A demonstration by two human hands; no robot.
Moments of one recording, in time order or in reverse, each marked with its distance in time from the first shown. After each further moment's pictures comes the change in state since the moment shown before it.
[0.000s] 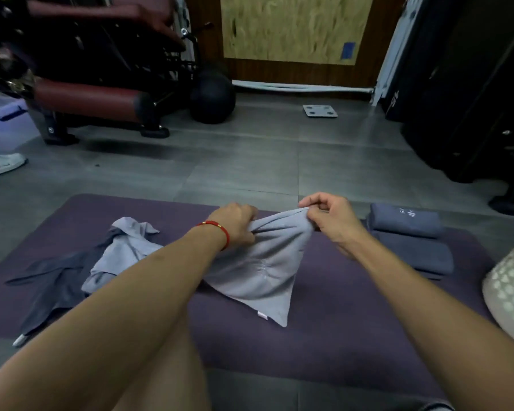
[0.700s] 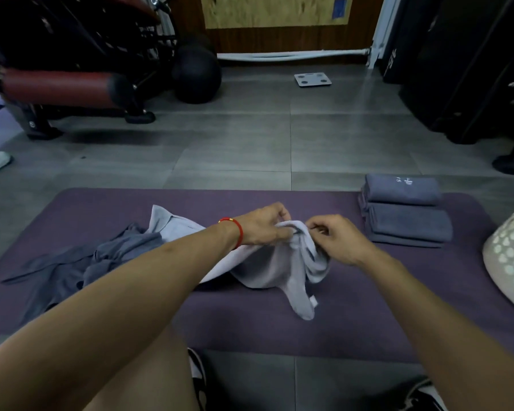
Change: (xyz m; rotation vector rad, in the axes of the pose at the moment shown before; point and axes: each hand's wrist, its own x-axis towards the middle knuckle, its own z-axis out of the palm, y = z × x) left_hand 0.020 0.074 0.042 -0.521 -0.290 0.093; right_hand -0.031 0.075 -0.047 -0.494 -0.243 -0.067
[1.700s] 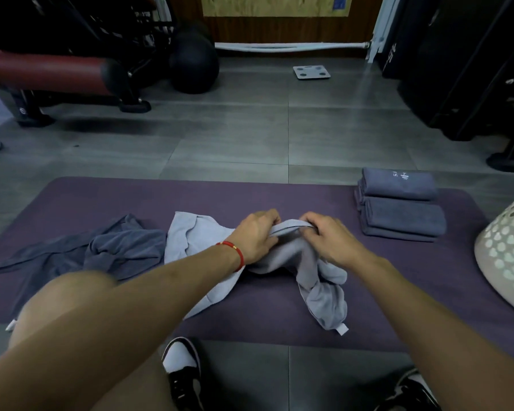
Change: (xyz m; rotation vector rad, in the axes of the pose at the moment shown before) left_hand -0.012 -0.029 0.044 0.225 0.321 0.127; right_hand -0.009 0.005 0.018 -0.087 -0.023 0.027
